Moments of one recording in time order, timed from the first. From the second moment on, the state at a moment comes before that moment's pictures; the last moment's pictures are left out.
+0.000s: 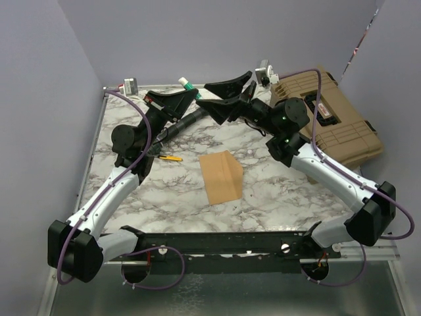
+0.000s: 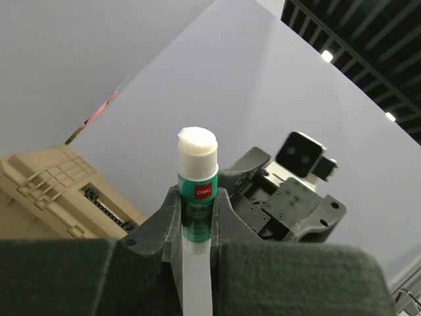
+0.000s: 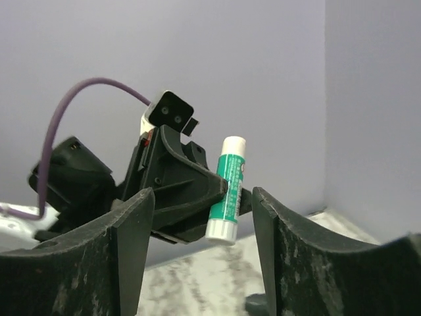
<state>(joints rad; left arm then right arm) -0.39 1.14 0.90 0.86 0.31 -1.18 0.73 1.43 1.30 0.66 -0.43 0.44</state>
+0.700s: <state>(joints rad) -0.39 1.13 0.92 0.63 0.23 -1.32 0.80 1.48 1.30 0.66 -0.42 -0.29</state>
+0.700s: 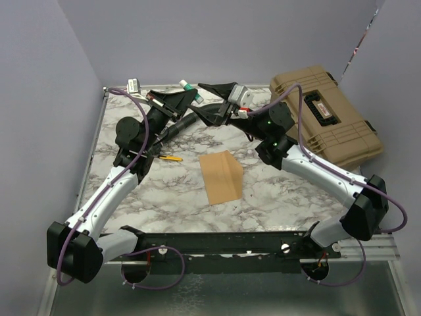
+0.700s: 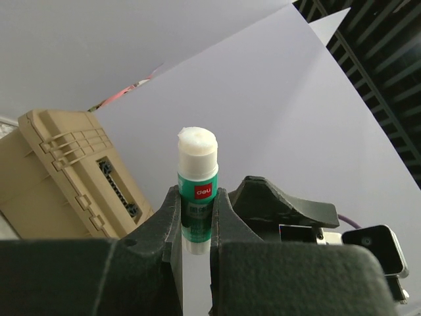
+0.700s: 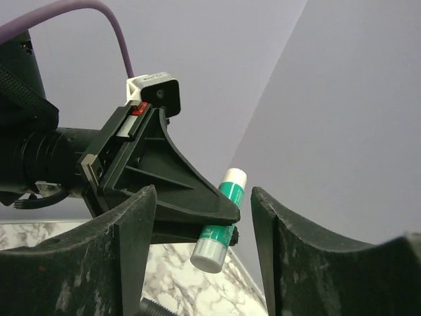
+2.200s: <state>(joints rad) -0.39 1.12 0.97 0.60 0.19 -1.30 0.81 1.55 1.29 0.78 -0.30 -0.33</state>
